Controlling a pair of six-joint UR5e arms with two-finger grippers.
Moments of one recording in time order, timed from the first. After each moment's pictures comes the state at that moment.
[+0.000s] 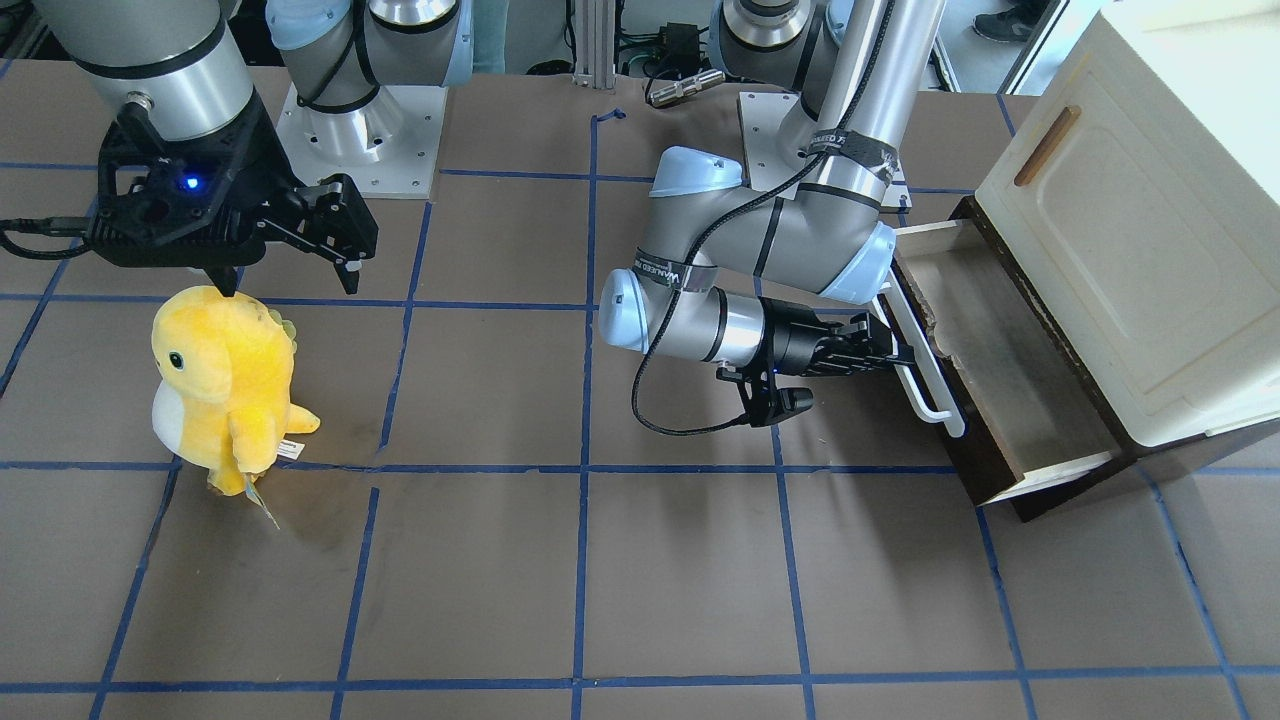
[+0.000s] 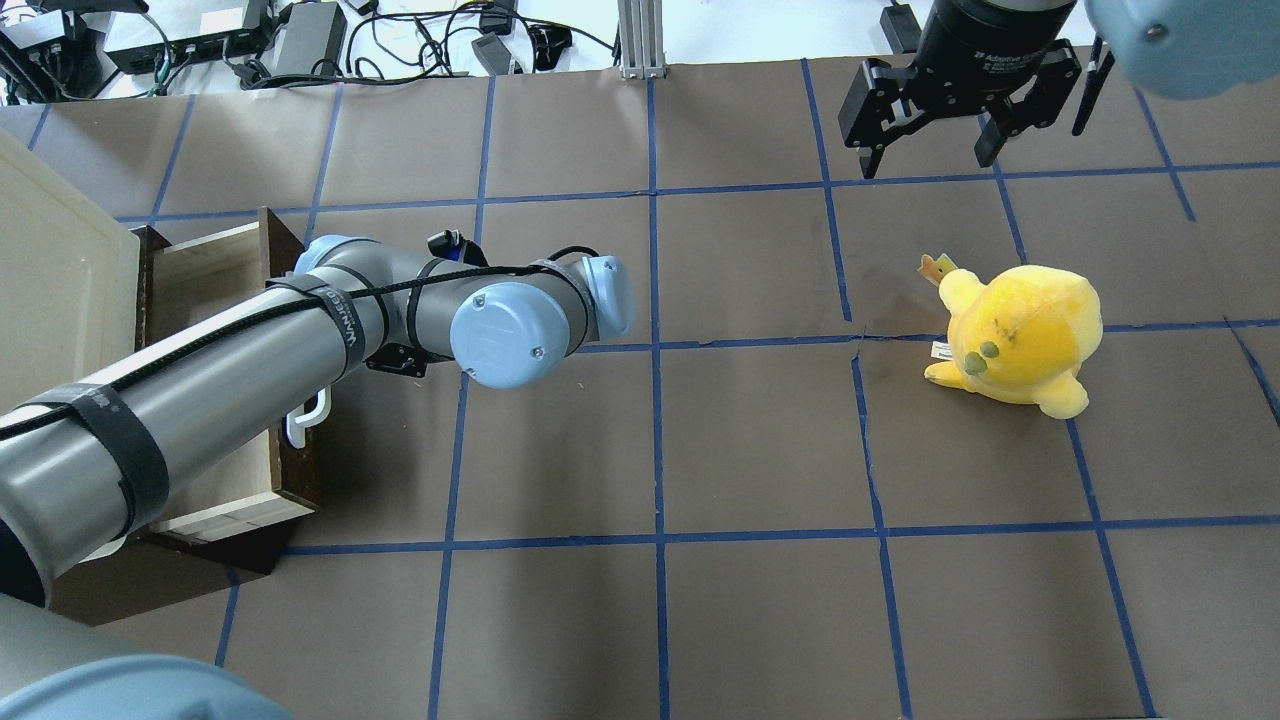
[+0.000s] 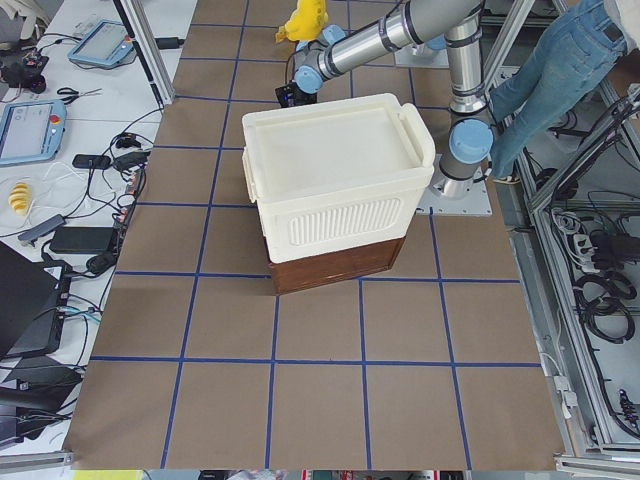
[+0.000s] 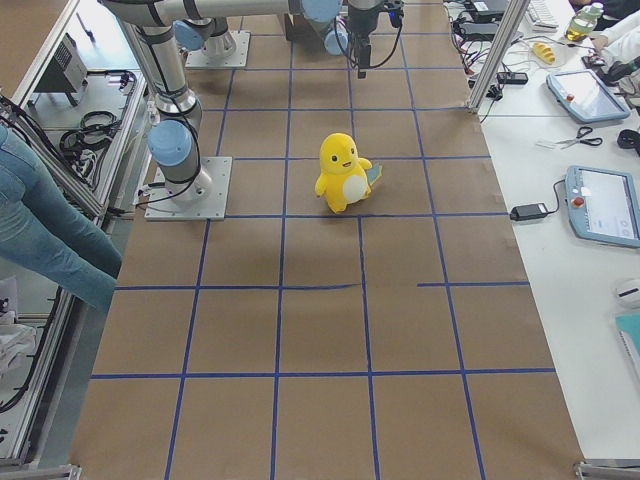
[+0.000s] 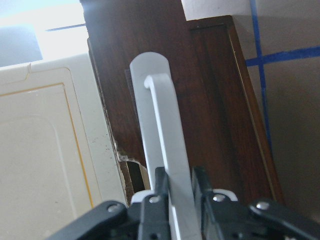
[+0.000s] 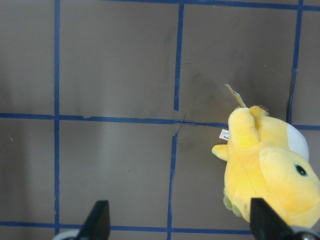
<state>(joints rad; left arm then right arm) -1.89 -2.01 -1.80 -1.75 2.76 -0.71 1.60 -1.48 1.44 -1.57 -1.58 -0.02</state>
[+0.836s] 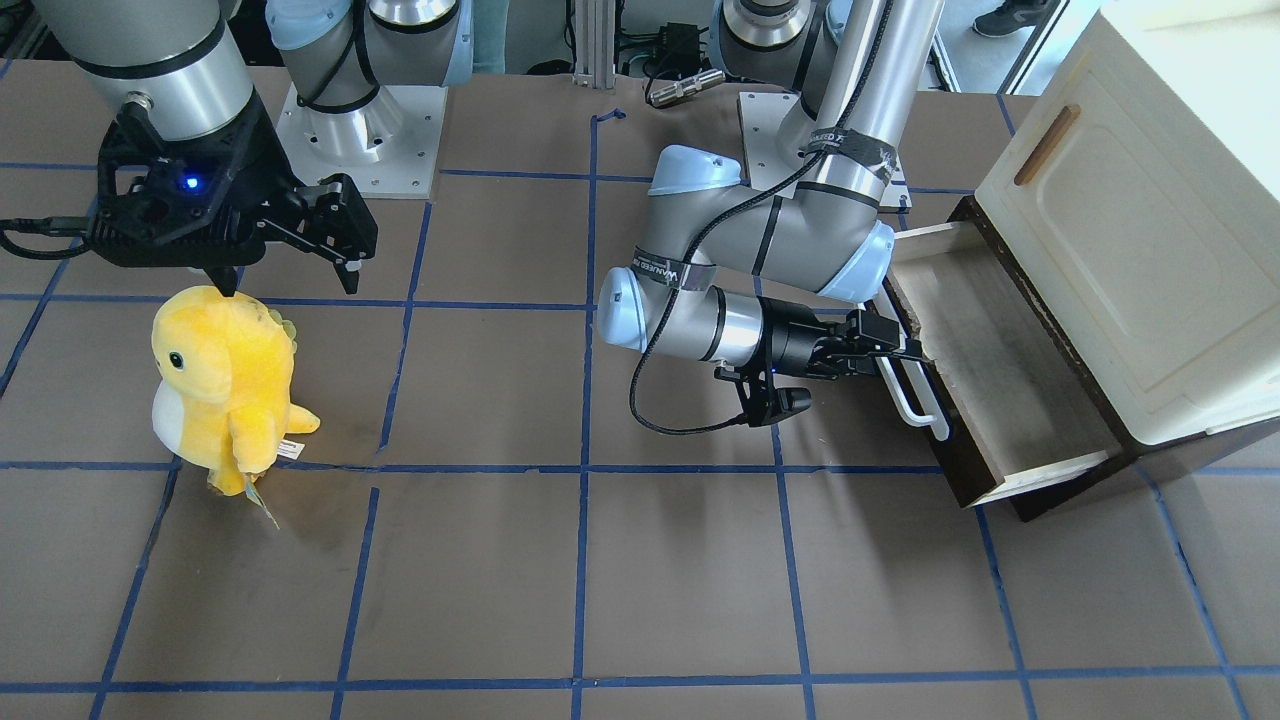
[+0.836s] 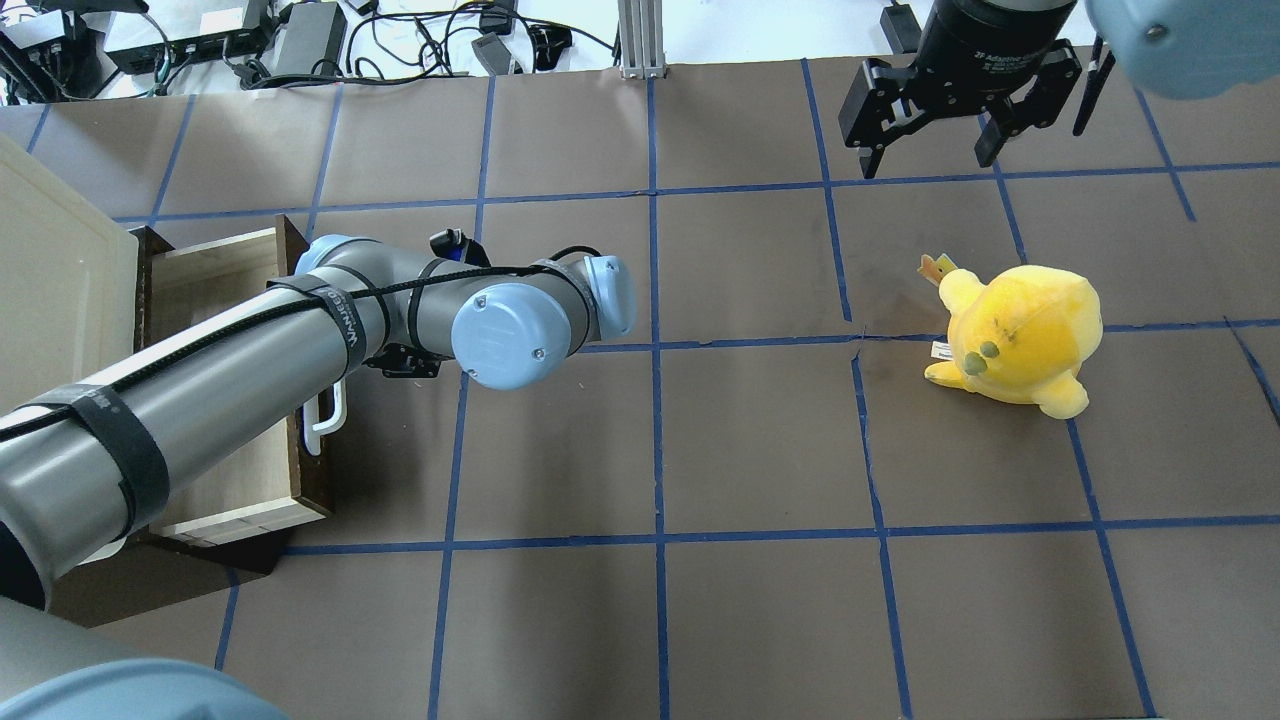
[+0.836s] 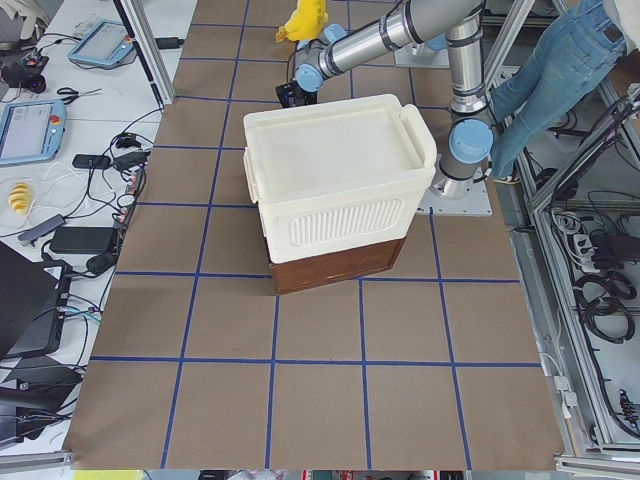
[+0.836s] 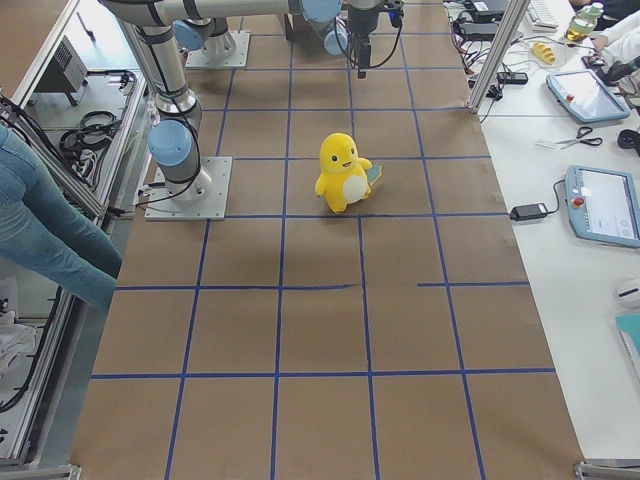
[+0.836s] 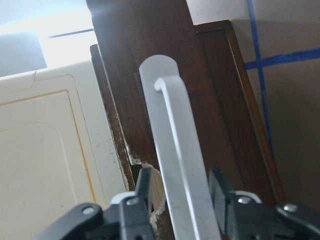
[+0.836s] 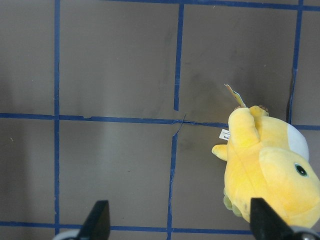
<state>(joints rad) -1.89 -2.01 -1.80 -1.75 2.76 -0.70 1.60 -1.48 1.44 -1.57 -1.58 -0.02</state>
